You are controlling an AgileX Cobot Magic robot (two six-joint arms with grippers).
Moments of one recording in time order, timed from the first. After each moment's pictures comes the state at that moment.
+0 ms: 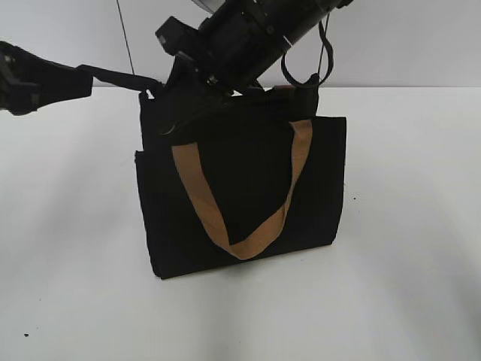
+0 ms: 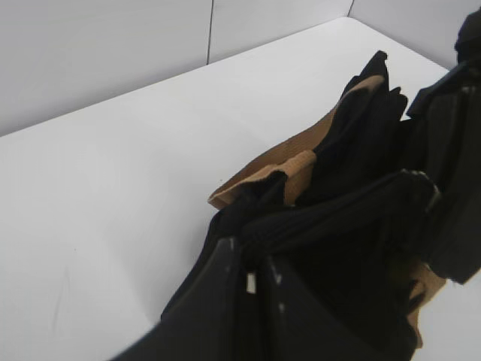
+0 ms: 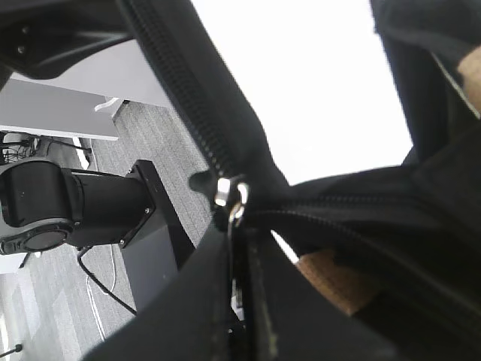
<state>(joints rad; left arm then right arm) -0.10 1.28 -0.78 1.74 -0.68 -1.54 0.50 2.00 -1.69 0.94 1.19 -0.49</state>
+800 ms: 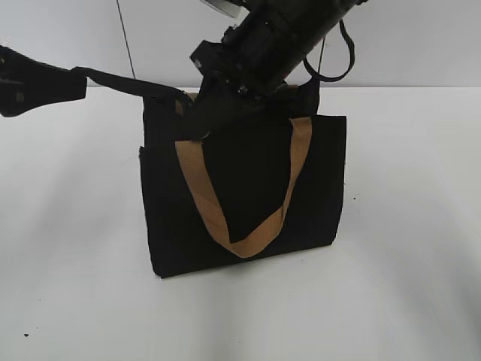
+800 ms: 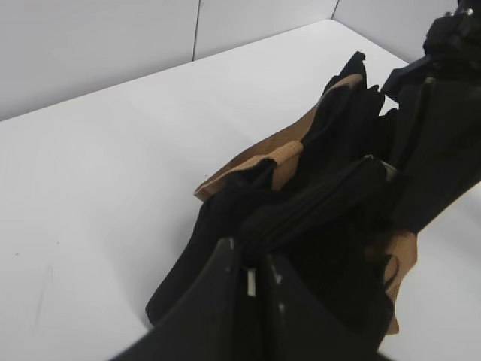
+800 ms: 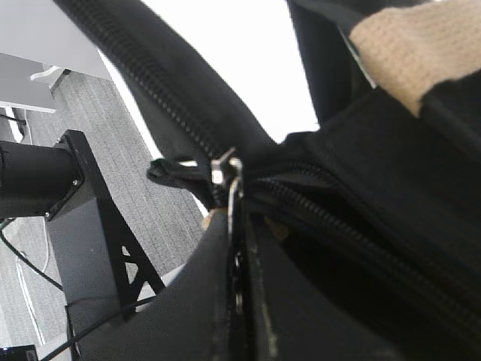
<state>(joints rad) -0.05 1.28 -0.78 1.75 -0.77 -1.55 0.46 2.00 -1.69 0.79 1.20 -0.55</state>
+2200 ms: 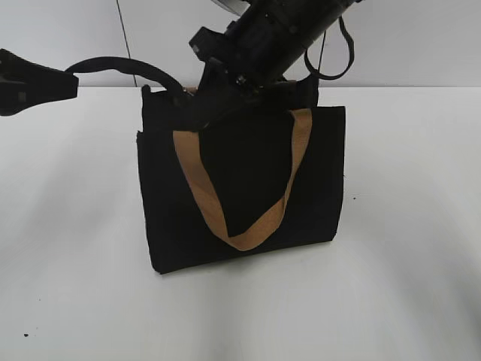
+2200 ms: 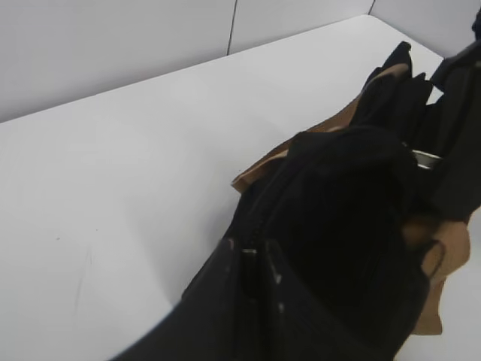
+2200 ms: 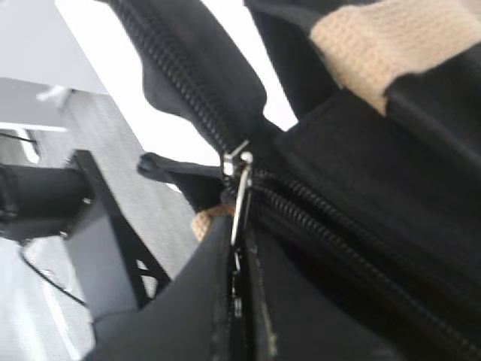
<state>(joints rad) -0.05 1.30 -0.77 1.76 -0.71 -1.56 0.45 2.03 -1.73 0.85 1.21 -0.49</state>
